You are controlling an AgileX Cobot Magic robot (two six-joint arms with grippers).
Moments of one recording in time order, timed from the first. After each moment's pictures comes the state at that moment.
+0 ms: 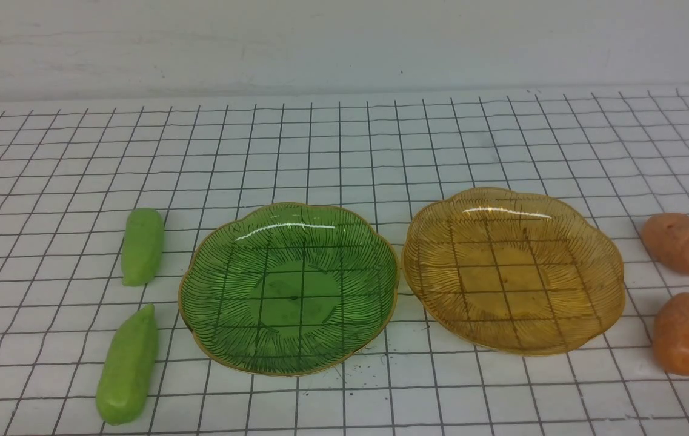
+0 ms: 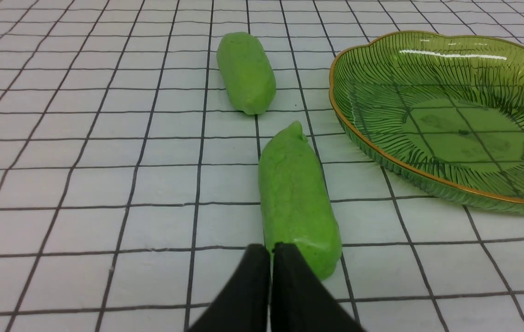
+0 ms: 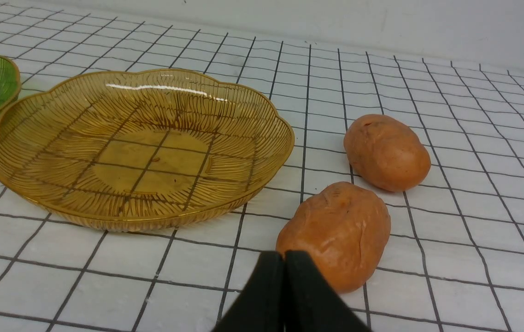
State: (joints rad) right arm 0.03 -0.01 0.02 0.09 0.39 -0.21; left arm -0.03 -0.01 0.03 -0.07 0.38 0.02
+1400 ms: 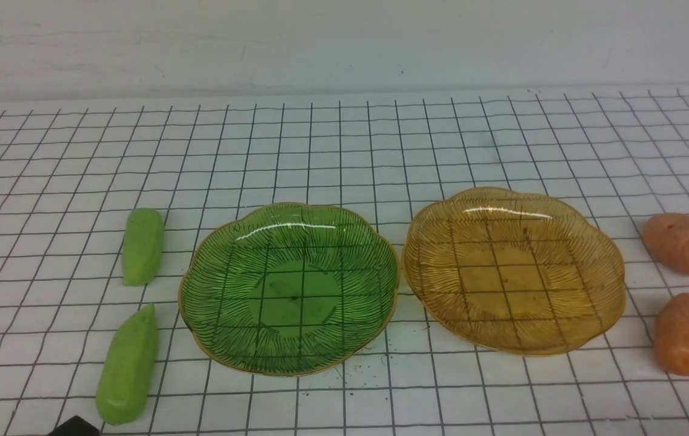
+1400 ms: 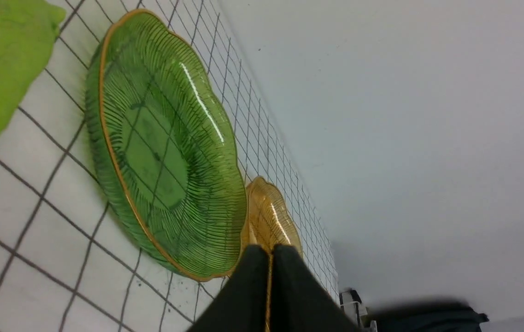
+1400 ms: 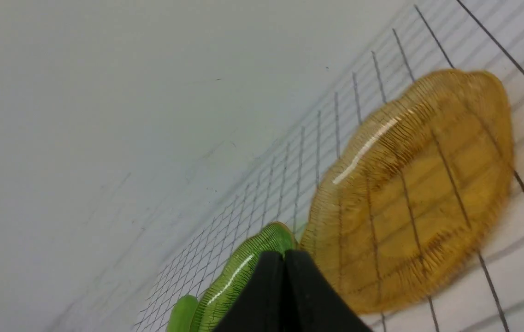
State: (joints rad) right arm 0.03 -0.01 -0.07 1.08 0.38 -0.26; left arm -0.04 -0.01 0.03 -1.08 0.36 -0.14
